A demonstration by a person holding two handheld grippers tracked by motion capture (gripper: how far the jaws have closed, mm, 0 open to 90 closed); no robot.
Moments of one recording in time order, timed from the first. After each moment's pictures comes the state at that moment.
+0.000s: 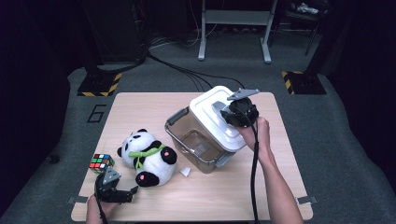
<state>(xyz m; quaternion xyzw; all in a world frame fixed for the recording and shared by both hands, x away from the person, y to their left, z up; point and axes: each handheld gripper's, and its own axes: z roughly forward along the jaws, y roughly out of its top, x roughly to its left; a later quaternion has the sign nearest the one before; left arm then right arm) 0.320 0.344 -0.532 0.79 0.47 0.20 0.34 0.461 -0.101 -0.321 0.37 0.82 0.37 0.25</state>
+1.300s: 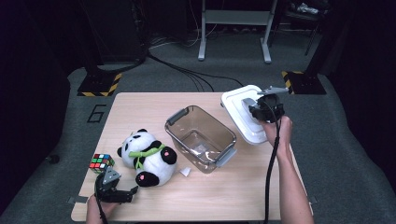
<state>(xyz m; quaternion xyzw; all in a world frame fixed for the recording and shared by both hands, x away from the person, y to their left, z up) 0.320 0.344 -0.532 0.79 0.47 0.20 0.34 0.494 -0.182 -0.345 0.48 0.76 0.34 0.28</state>
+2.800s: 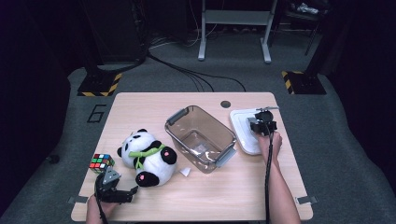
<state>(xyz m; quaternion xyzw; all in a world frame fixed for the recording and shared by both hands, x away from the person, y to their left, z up) 0.320 0.344 -0.531 0.79 0.47 0.19 0.33 0.537 -0.201 -0.469 0.59 0.71 0.29 0.24</state>
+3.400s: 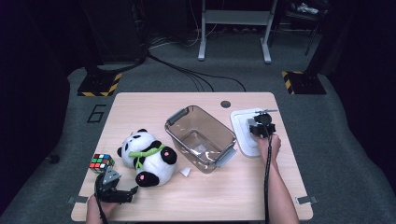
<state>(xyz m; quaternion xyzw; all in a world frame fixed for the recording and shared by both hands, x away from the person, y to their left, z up) 0.320 0.344 -0.531 0.79 0.47 0.19 0.33 0.539 -0.202 -0.485 0.60 0.72 0.28 0.23</state>
